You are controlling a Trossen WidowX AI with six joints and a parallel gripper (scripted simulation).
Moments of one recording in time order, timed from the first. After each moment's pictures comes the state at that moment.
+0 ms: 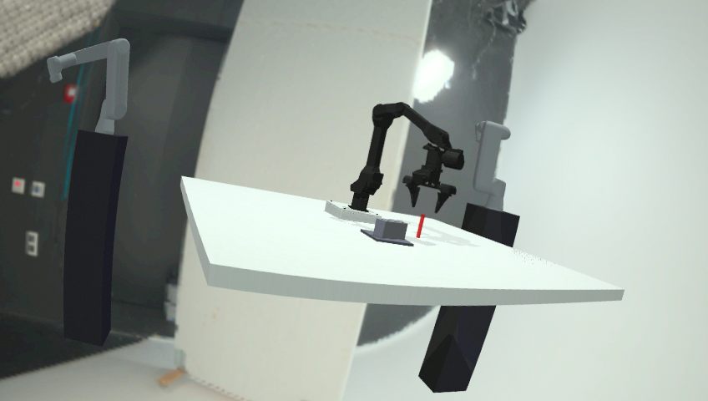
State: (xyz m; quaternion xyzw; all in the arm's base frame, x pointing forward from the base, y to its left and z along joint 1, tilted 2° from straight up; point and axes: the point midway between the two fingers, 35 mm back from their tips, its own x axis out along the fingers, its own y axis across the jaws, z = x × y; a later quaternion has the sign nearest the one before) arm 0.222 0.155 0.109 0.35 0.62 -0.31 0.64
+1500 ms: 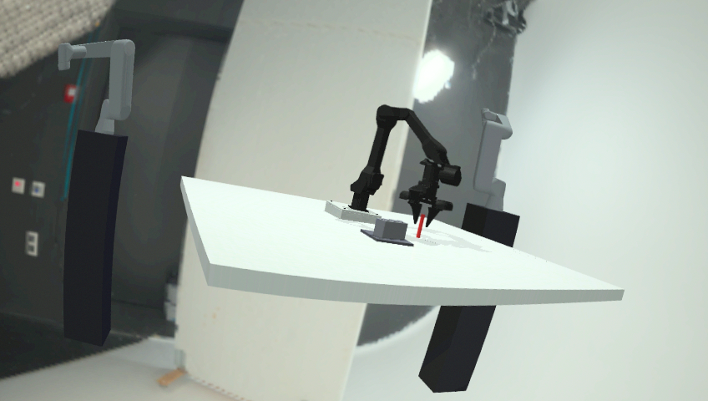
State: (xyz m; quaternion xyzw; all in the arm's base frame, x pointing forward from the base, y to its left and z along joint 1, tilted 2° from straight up) arm 0.224 0.156 0.055 0.34 0.62 -0.31 0.64
